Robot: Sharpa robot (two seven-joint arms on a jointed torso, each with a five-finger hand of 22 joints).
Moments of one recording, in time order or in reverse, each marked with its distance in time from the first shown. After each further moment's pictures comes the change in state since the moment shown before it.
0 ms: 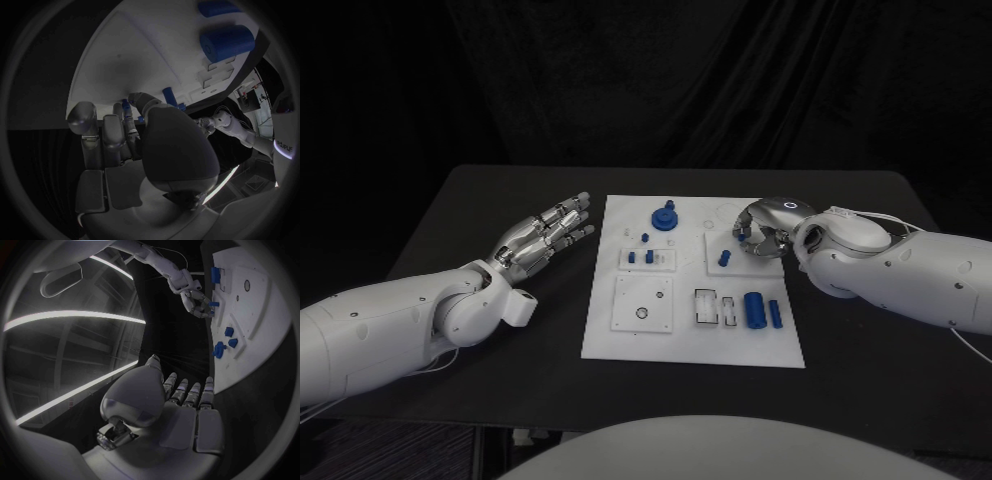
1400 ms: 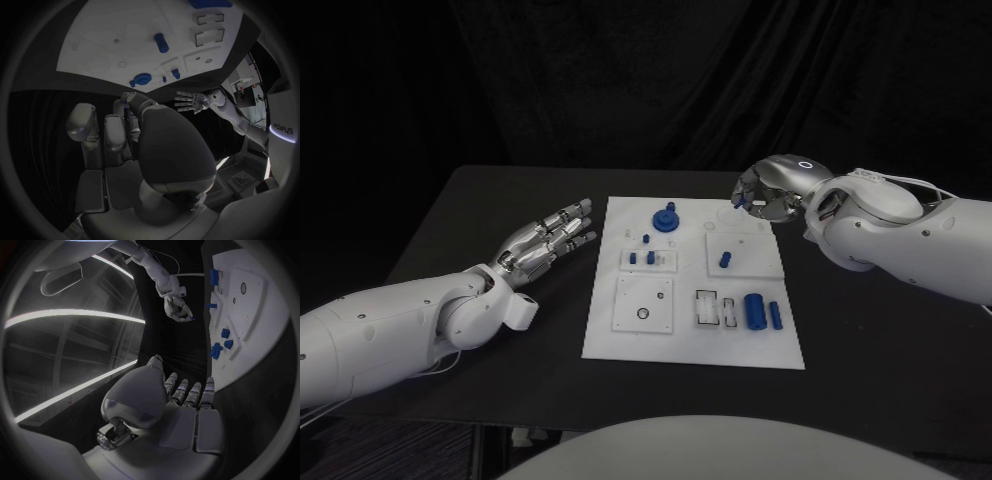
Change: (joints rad) left arm -0.020 0.007 0.000 -0.022 0.001 0.021 0.001; left_hand 0.051 0.001 0.031 -0.025 0.085 0.004 0.011 0.000 0.001 -0.004 0.003 0.000 0.000 0.007 0.014 0.000 0.001 0.000 0.005 0.027 0.000 -0.011; right arm 0.139 -0.064 -0.002 0.140 0.039 -0.058 0.018; right_hand 0.041 0.044 -0.005 -0.053 -0.040 0.050 0.000 0.105 0.116 0.128 -0.025 0.015 -0.046 0.026 -0.026 0.000 -0.009 0.000 0.031 -0.024 0.055 -0.001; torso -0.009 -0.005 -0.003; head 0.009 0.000
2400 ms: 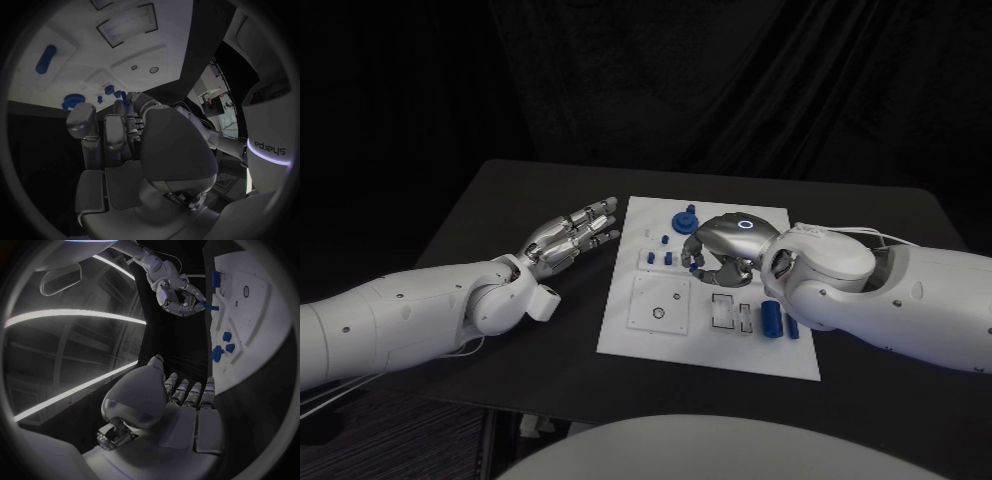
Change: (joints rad) left arm -0.005 0.013 0.000 -0.008 0.000 0.009 0.000; left_hand 0.005 0.003 0.005 -0.006 0.004 -0.004 0.004 0.000 0.000 -0.004 0.003 0.000 0.000 0.004 0.003 0.000 0.001 0.000 0.000 0.008 0.000 -0.001; right arm -0.083 0.121 -0.001 0.192 -0.146 0.143 -0.029; right_hand -0.027 -0.018 -0.016 0.014 -0.019 -0.045 0.005 -0.008 0.008 -0.002 0.009 -0.029 -0.021 -0.004 0.004 -0.012 -0.011 0.000 -0.007 0.007 -0.020 0.001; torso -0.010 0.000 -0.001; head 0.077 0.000
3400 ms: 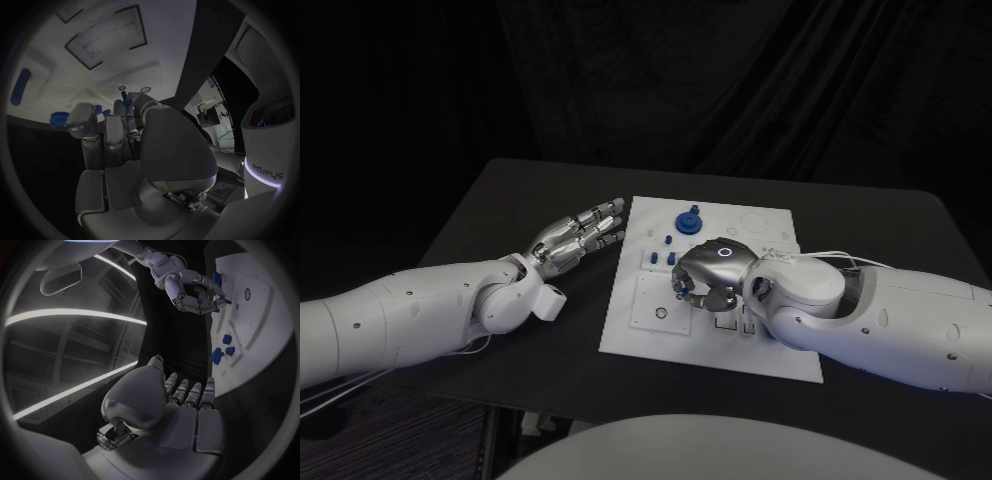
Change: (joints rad) left arm -0.005 0.008 0.000 -0.001 0.000 0.006 0.000; left_hand 0.000 0.000 0.006 0.000 0.004 0.000 0.000 0.000 0.000 0.000 0.000 0.000 0.000 -0.004 0.004 0.000 0.000 0.000 0.003 0.003 0.000 -0.003; right arm -0.082 0.076 0.000 -0.047 -0.112 0.048 -0.012; right_hand 0.000 0.000 0.003 0.003 0.000 -0.004 0.003 -0.004 0.000 0.000 0.000 -0.004 -0.002 0.000 0.000 0.000 0.008 0.000 0.000 0.000 0.000 0.000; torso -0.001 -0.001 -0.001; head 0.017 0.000
